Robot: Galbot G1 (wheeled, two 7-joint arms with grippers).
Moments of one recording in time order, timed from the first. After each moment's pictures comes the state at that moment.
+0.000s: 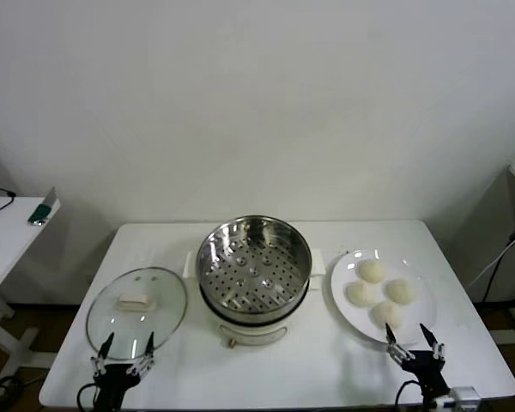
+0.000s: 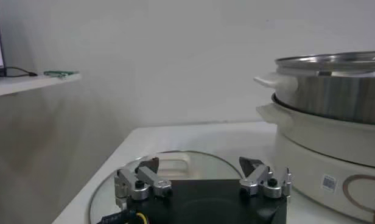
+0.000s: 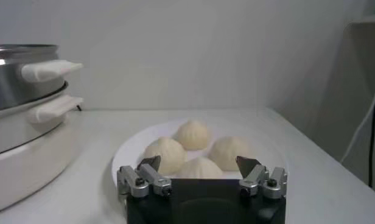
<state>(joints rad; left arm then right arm) 1.78 -1.41 -0.67 -1.95 -0.16 -0.09 0.01 -1.58 1.06 0.60 1.88 0.43 -0.11 0.06</state>
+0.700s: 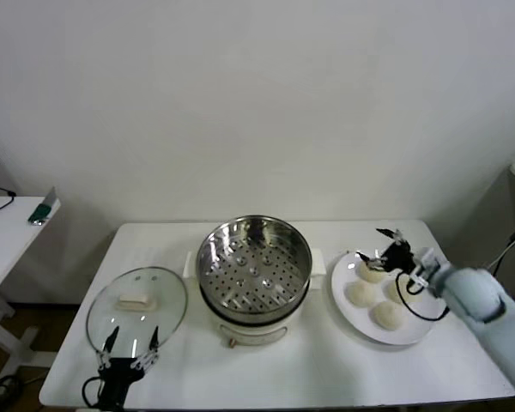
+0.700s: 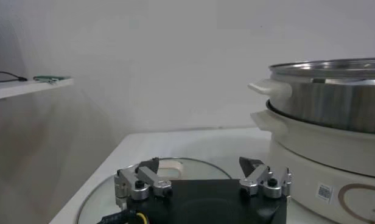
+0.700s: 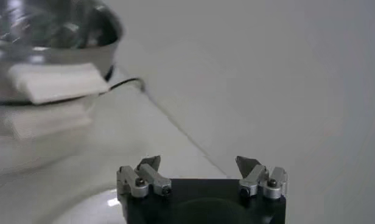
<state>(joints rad) 1.76 -1.40 -0.66 -1.94 -0.17 -0.11 0.01 -0.47 0.58 -0.22 1.43 0.20 -0.16 -0.67</state>
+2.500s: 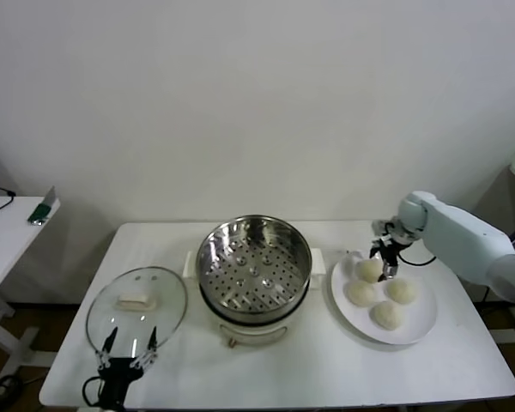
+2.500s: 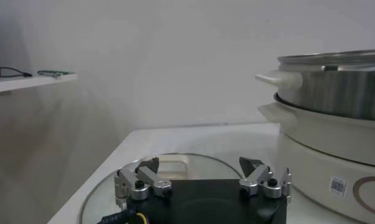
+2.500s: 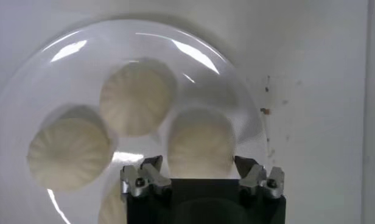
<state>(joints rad) 1.72 -1.41 -0.67 -1.89 -0.16 -0.13 0.01 0.15 0.96 -1.04 0.68 0.04 -0.01 -1.08</state>
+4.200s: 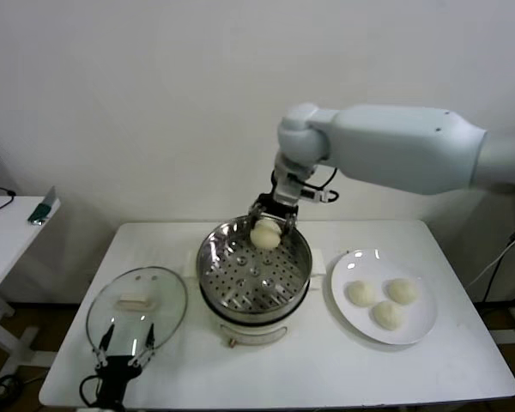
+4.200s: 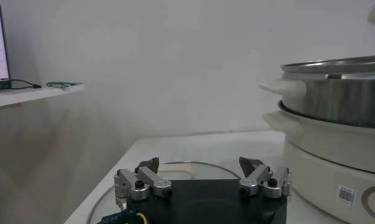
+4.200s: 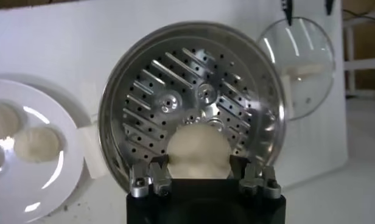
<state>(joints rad) 1.72 -1.42 -0.67 -1.89 -0.13 -0.15 -0.01 0.74 1.24 -1.48 1.26 0.06 0.49 -1.01</state>
